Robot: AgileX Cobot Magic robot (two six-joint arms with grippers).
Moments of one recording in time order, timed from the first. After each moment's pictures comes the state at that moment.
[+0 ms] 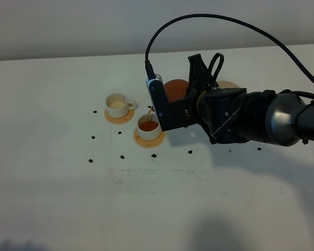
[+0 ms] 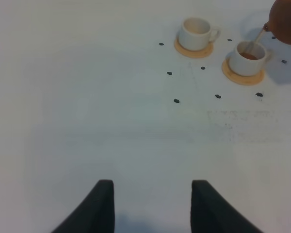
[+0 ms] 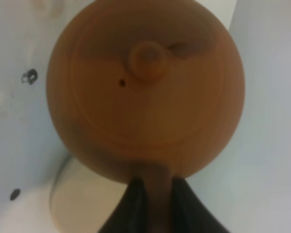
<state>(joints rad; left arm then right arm) 0.02 0.00 -0.51 -0.14 1.04 0.11 0.79 1.92 -1.21 -1.27 0.48 -0.08</state>
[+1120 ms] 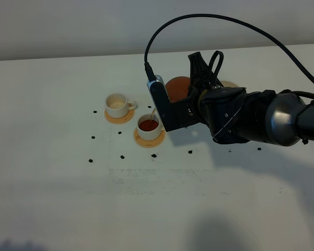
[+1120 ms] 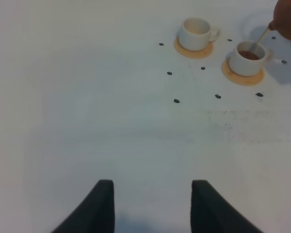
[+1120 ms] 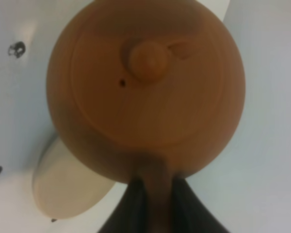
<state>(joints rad) 0.02 0.00 -0.51 -0.14 1.04 0.11 0.79 1.92 -1.21 -1.31 0.51 -0.11</state>
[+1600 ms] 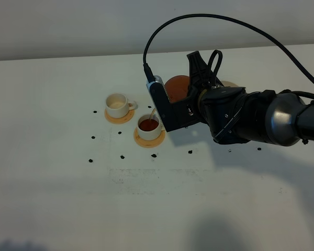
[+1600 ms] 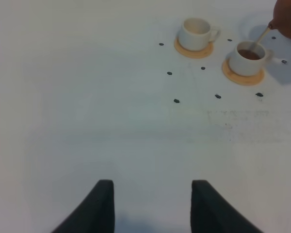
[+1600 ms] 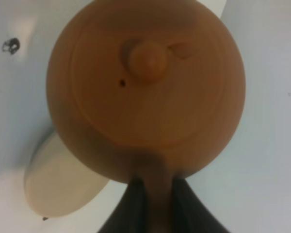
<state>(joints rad) 0.02 0.00 -0.51 -0.14 1.04 0.11 0.79 1.92 -1.21 -1.34 0.51 -0.11</state>
